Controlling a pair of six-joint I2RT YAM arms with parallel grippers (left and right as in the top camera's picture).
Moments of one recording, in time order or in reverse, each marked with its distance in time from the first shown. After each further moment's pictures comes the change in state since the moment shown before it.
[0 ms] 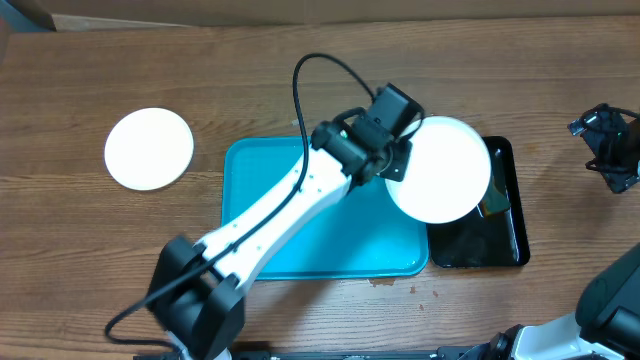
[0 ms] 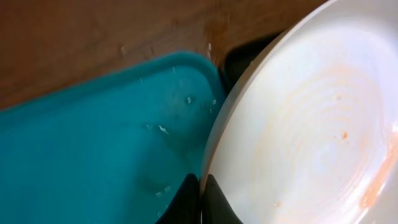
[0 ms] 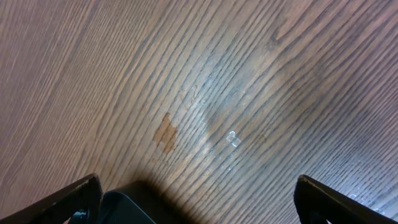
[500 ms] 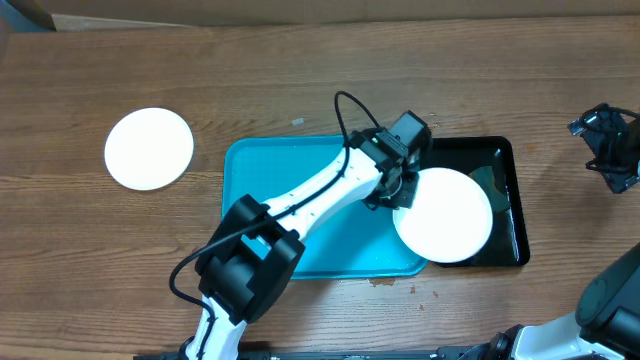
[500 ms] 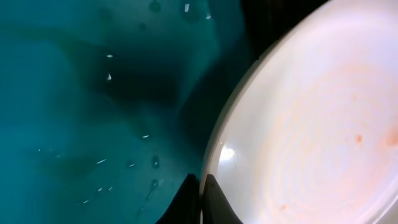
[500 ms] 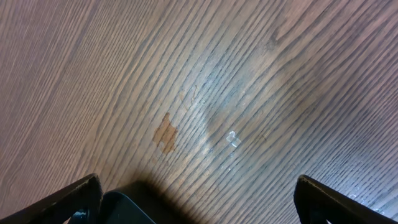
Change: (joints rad) left arm 0.020 0.261 -0.001 -0.077 0.291 -0.099; right arm 0.000 0.000 0.000 0.000 0.000 0.000
